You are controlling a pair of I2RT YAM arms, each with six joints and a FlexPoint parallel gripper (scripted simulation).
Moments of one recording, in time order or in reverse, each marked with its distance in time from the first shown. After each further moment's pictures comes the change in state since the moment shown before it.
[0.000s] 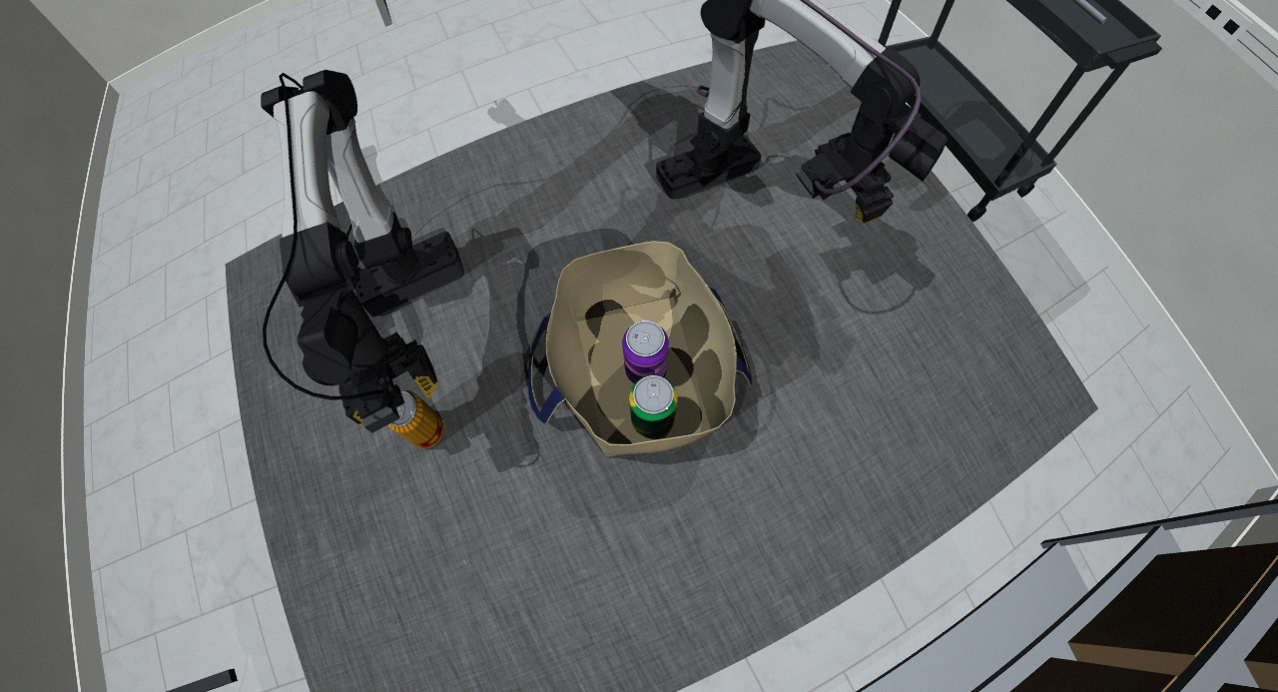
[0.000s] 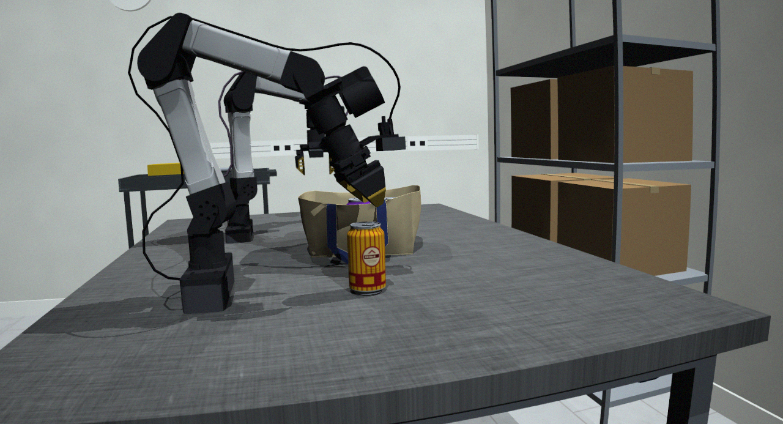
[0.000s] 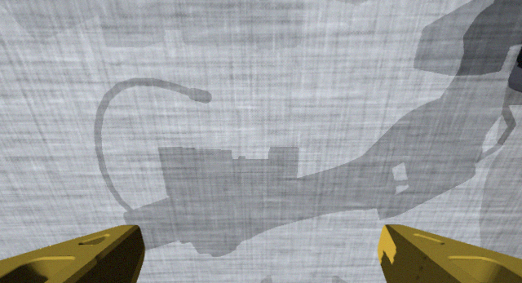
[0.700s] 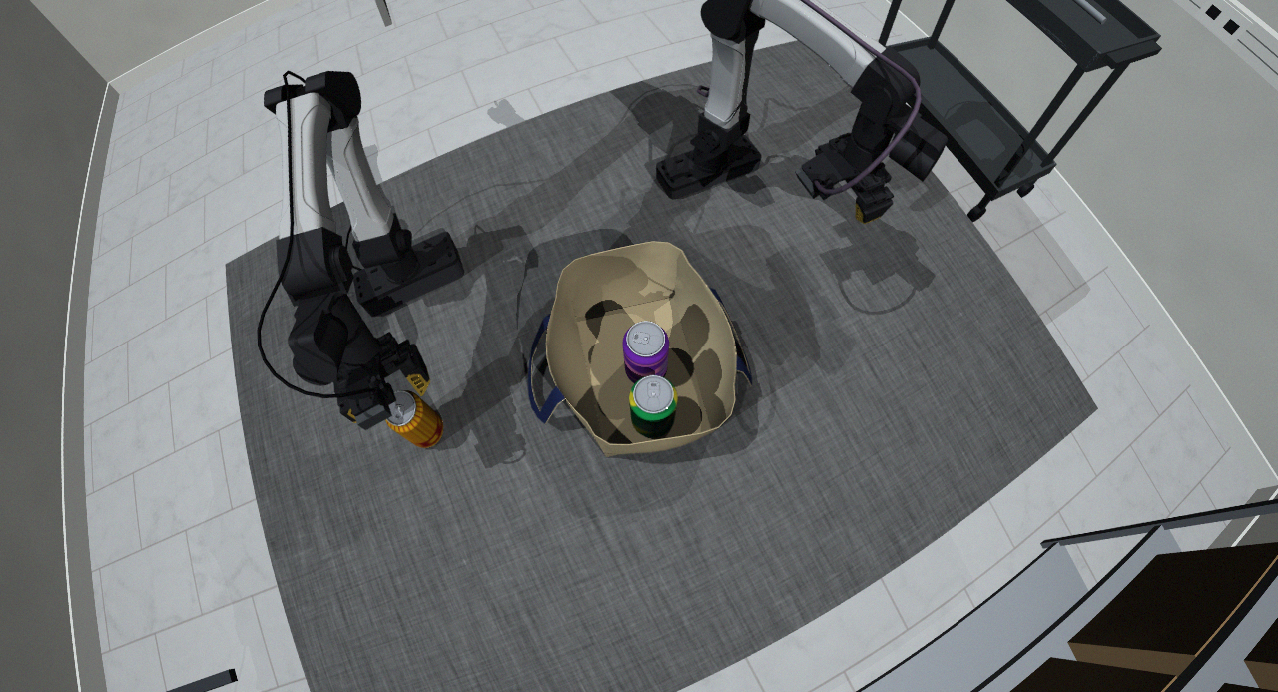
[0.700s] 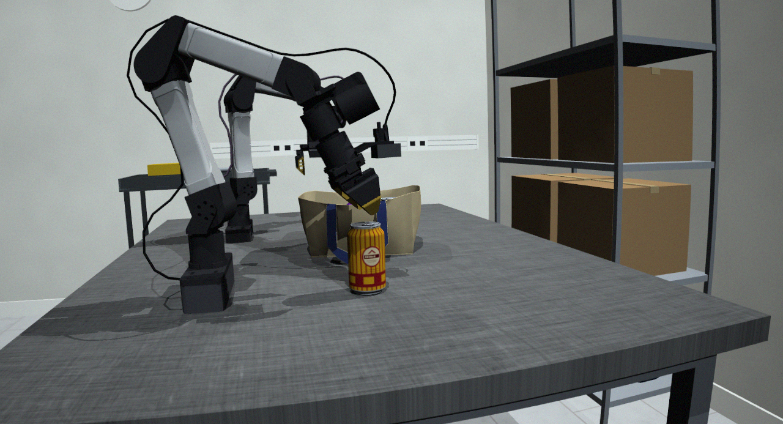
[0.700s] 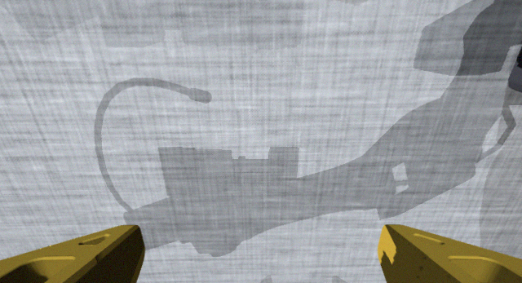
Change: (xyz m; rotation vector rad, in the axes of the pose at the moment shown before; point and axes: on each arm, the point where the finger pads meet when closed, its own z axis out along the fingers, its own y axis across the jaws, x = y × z) left arm 0.000 0.000 0.000 0.000 0.000 0.000; right arm 0.017 -0.011 0.005 -0.014 -0.002 0.001
